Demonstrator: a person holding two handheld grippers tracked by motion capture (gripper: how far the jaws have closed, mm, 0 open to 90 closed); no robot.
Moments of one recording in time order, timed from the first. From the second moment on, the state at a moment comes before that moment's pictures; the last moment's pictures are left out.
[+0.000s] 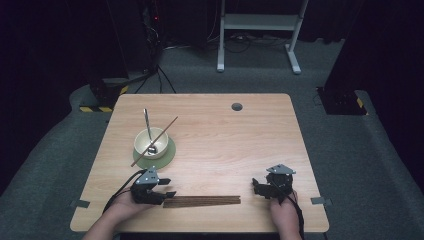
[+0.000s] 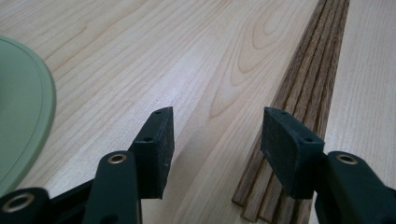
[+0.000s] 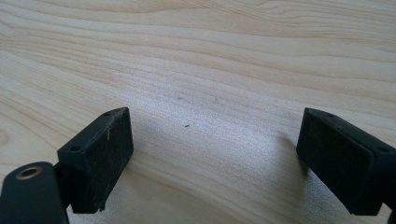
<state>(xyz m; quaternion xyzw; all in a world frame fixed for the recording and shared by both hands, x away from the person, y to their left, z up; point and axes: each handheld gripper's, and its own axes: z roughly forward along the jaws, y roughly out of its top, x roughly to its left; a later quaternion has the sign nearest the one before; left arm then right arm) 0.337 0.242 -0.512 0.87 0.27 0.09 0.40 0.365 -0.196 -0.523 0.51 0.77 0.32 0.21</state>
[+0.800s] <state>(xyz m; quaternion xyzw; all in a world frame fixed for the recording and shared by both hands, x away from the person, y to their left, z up) 0.337 0.239 -0.518 0.88 0.27 0.09 0.38 0.365 -0.195 -0.523 0.52 0.77 0.32 0.21</state>
